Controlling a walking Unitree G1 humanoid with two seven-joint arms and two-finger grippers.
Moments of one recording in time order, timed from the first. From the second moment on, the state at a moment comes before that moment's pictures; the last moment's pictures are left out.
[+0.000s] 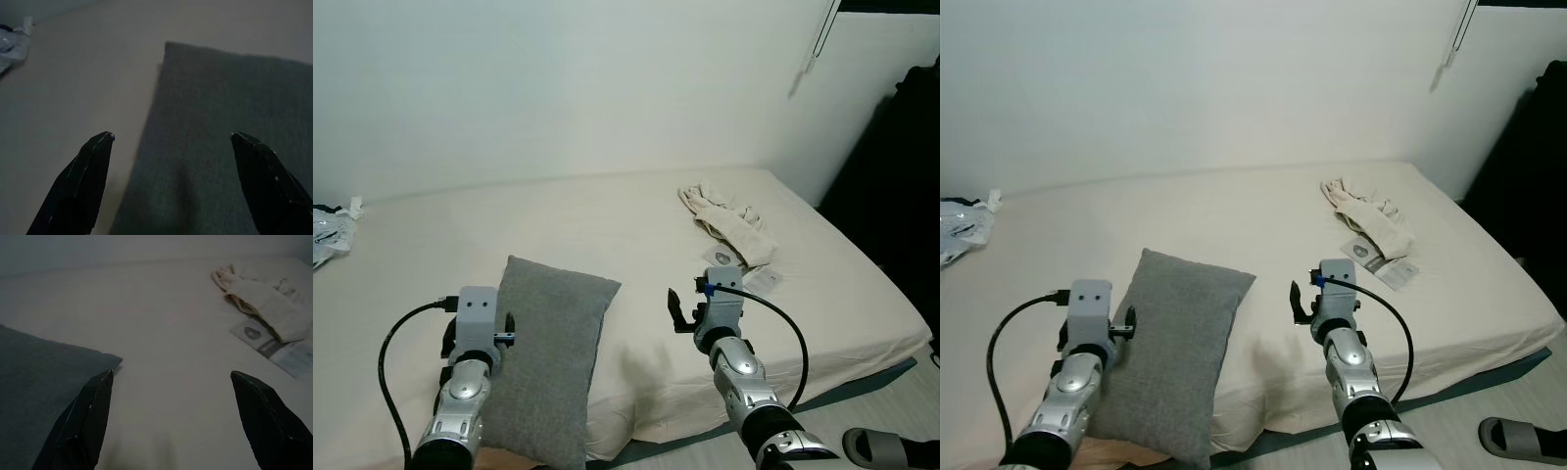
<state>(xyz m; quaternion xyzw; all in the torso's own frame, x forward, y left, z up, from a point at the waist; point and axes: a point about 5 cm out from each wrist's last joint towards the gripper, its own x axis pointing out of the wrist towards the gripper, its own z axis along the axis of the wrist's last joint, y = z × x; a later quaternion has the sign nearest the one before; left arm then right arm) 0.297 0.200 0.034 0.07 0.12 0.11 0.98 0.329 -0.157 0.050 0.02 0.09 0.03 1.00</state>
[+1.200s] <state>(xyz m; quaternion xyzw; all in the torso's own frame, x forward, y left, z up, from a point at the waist) 0.299 0.191 0.035 0.06 0.12 0.12 0.98 0.330 -0.161 0.049 0.02 0.10 0.04 0.99</state>
